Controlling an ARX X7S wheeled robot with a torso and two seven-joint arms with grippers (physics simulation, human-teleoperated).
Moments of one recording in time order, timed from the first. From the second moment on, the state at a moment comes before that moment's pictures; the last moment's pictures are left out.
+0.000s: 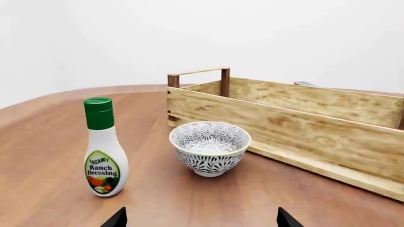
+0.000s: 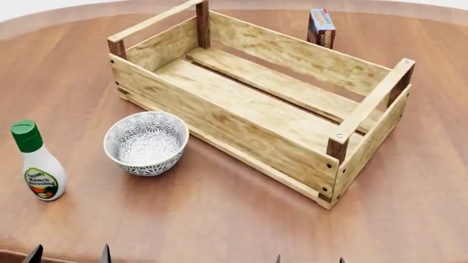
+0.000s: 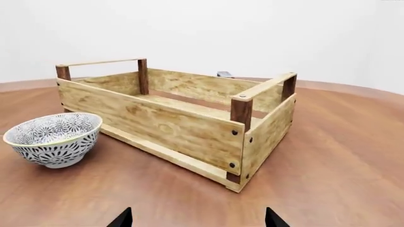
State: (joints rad) left arm 0.00 -0.08 0.08 0.00 -0.09 0.05 -0.11; right arm -0.02 0.08 -0.09 -0.02 0.06 0.00 0.12
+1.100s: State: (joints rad) left arm -0.10 -0.21 0.04 0.54 -0.28 -0.36 -0.19; right arm 0.08 0.20 -0.02 -0.61 0.18 0.43 0.28
